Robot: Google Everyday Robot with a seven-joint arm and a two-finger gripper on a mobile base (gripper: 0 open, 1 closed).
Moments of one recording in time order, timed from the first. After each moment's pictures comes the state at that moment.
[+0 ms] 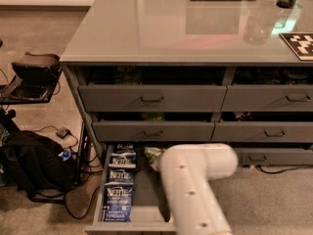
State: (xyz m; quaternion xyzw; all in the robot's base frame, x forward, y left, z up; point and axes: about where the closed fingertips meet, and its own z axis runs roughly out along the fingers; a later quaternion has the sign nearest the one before) arm 0.746 0.005 0.143 -0.41 0.87 0.08 0.27
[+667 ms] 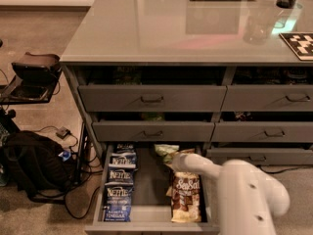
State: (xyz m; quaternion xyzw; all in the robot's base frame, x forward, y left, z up) arm 0.738 -0.073 0.196 -0.51 0.78 0.05 0.36
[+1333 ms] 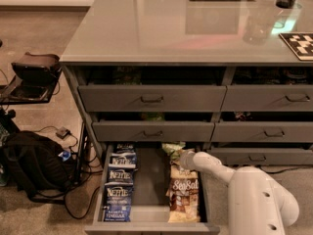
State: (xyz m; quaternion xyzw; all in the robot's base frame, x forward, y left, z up) arm 0.748 -0.109 0.208 -0.52 0.76 0.04 0.38
